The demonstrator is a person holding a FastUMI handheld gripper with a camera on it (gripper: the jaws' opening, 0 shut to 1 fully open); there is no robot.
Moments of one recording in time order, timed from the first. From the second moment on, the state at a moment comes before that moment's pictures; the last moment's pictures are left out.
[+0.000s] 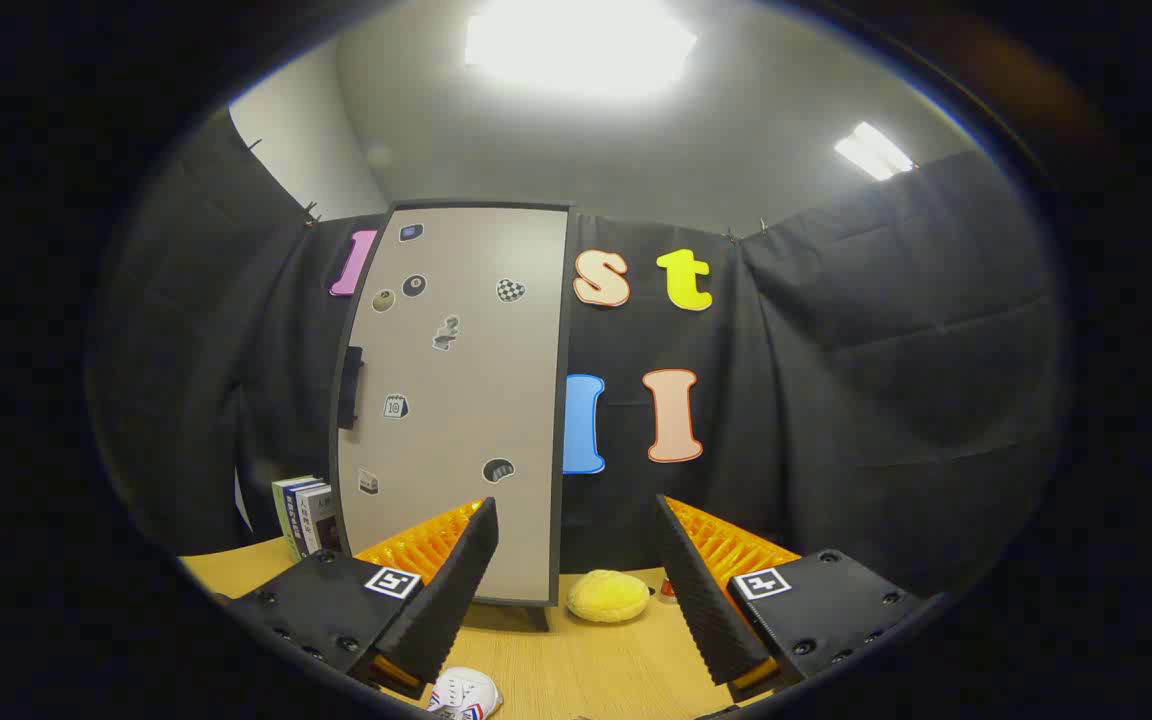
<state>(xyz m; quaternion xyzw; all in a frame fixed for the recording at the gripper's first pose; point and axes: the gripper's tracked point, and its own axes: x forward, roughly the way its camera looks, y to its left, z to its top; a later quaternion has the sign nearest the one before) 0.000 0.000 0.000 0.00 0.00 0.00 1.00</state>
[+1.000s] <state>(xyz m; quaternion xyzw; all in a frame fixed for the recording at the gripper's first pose) 0.005 0.023 -0.003 0.02 0.01 0.01 1.00</state>
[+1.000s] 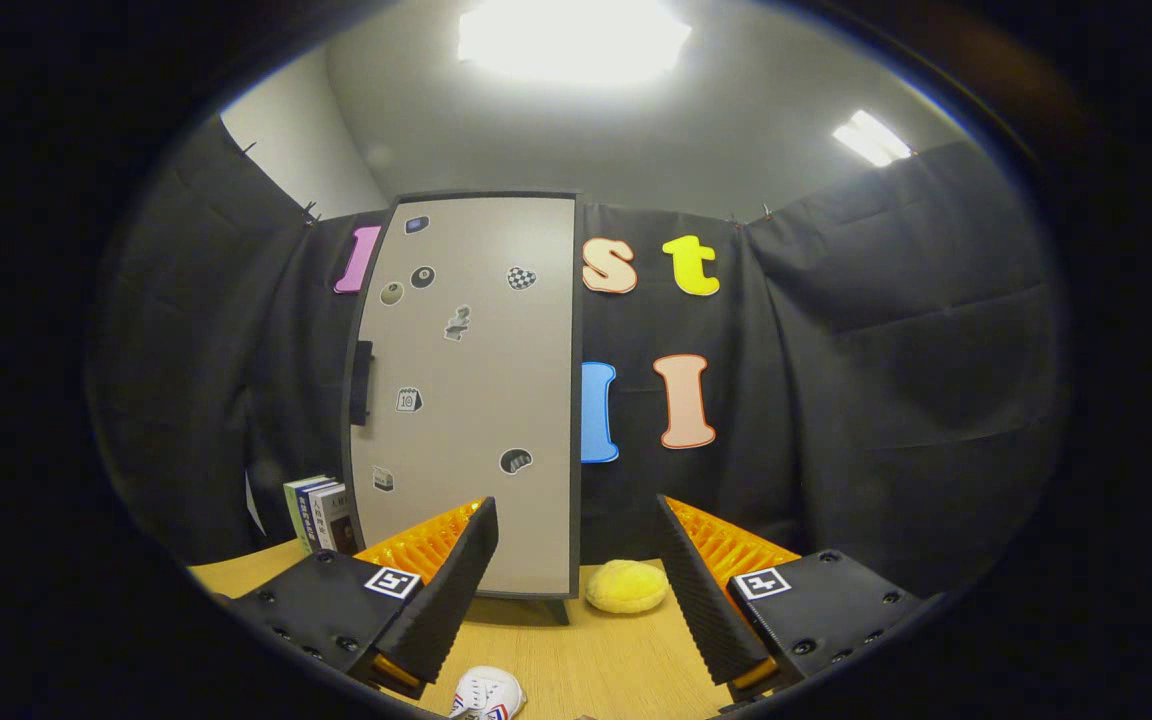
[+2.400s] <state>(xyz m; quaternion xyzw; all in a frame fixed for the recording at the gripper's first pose) 0.175 0.293 0.087 0.02 -0.02 0.16 0.99</state>
